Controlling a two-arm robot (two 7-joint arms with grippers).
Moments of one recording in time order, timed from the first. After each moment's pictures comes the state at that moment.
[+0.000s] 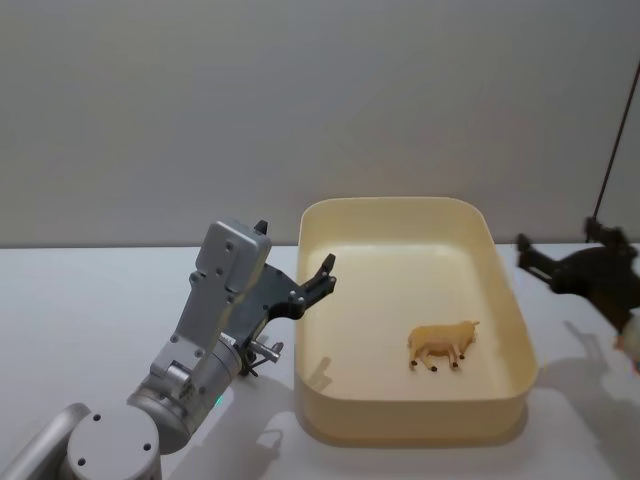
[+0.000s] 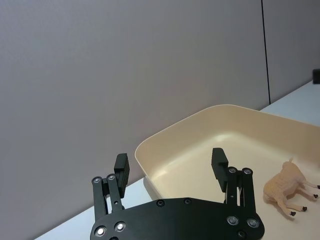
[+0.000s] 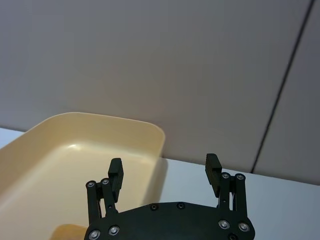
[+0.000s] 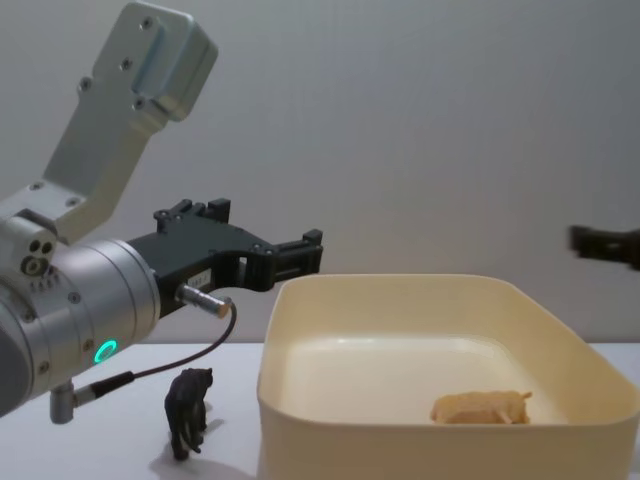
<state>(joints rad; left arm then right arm) -0.24 0.38 0.45 -1.63 -0.20 0.01 -0.01 0.17 0.29 -0.16 -1.64 0.26 0.22 0.12</state>
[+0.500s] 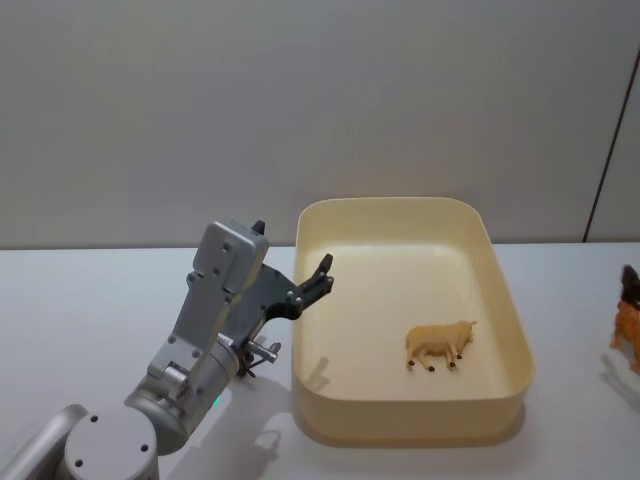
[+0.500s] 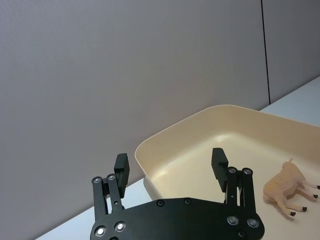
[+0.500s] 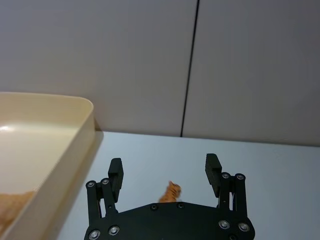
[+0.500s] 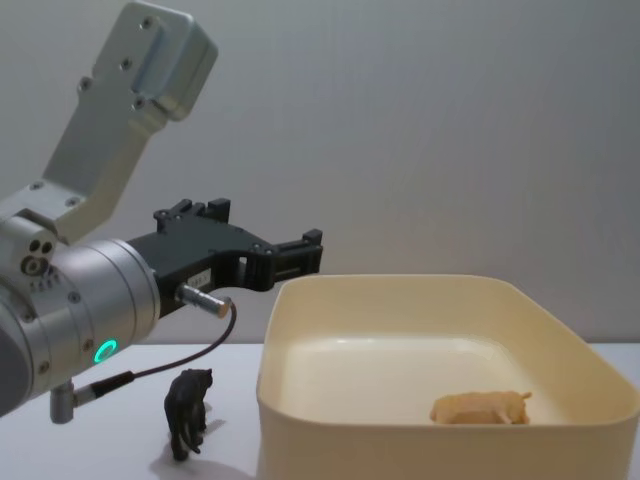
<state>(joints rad) -0.24 0.38 0.45 -1.63 -0.20 0.01 -0.01 -0.01 0.42 -0.02 -1.74 0.35 0.22 0.02</state>
